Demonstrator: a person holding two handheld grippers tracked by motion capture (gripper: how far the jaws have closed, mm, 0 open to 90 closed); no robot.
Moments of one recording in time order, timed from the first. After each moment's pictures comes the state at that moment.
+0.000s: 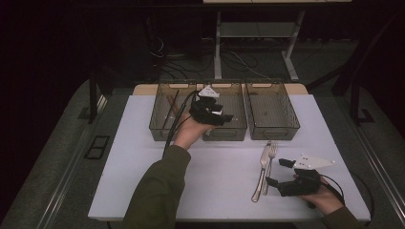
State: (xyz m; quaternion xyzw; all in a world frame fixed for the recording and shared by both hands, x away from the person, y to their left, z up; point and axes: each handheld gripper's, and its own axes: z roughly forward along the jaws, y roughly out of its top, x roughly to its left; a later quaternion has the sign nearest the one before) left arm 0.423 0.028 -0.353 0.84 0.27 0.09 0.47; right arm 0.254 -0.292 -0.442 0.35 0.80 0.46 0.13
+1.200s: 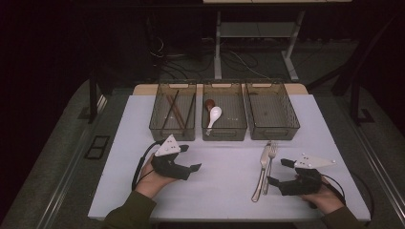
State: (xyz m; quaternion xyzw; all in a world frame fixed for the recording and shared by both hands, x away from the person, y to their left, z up) left arm 0.298 0.133 -0.415 0.83 0.25 0.12 0.48; right arm 0.255 -0.295 -0.444 0.36 0.80 0.45 0.14
